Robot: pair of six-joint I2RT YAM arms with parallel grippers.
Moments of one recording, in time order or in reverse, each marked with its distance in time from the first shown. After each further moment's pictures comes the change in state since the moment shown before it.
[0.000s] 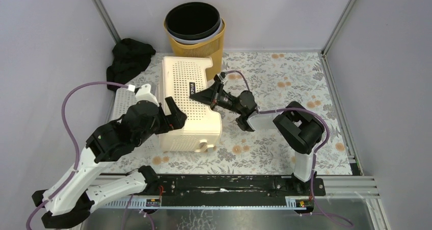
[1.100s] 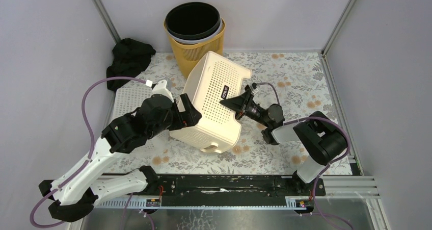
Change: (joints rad) left arm -0.009 0.101 -0.012 0.124 0.126 -0.030; right arm -0.175 -0.233 -0.454 0.143 -0.011 -0.024
